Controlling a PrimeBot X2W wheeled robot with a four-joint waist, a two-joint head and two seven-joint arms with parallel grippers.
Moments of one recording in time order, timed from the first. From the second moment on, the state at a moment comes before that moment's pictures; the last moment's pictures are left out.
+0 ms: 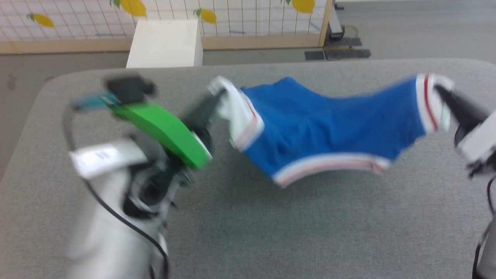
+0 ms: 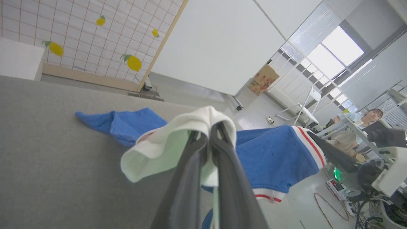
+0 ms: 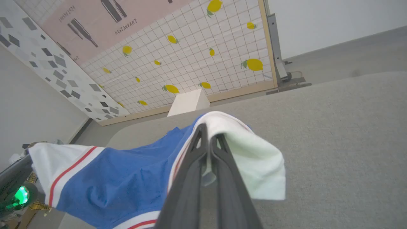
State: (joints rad) left arm -0.44 0.14 -0.25 -0.09 -0.93 0.04 0.43; right arm -0.41 -0.05 -0.33 -0.19 0.55 0.13 0.87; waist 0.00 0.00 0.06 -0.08
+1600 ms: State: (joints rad) left arm -1.54 0.35 -0.13 0.61 -0.61 0.08 0.05; right arm -1.67 -0.05 -0.33 0.79 0.32 0.13 0.29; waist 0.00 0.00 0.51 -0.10
